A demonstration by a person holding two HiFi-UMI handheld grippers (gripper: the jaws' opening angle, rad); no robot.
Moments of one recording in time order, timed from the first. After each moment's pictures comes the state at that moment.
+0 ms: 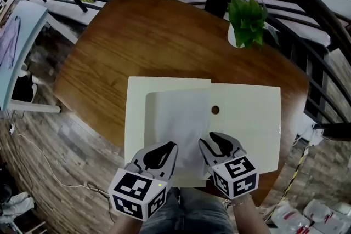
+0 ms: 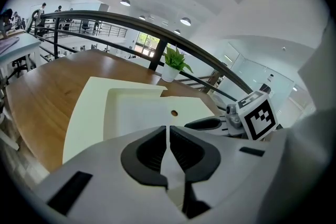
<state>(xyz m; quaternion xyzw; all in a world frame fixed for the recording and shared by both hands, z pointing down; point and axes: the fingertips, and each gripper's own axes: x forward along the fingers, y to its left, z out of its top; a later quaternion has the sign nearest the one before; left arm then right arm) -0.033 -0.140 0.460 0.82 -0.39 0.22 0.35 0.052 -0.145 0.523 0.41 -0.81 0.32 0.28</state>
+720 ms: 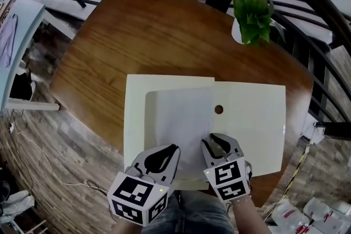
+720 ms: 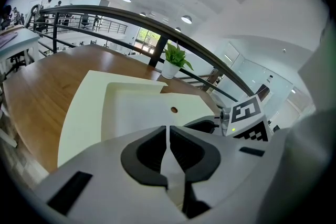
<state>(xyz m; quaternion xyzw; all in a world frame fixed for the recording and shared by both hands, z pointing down) -0.033 -0.140 0.469 0.82 -0.38 0.22 0.37 0.051 -0.143 0.551 0.40 -0.80 0.24 0.39</state>
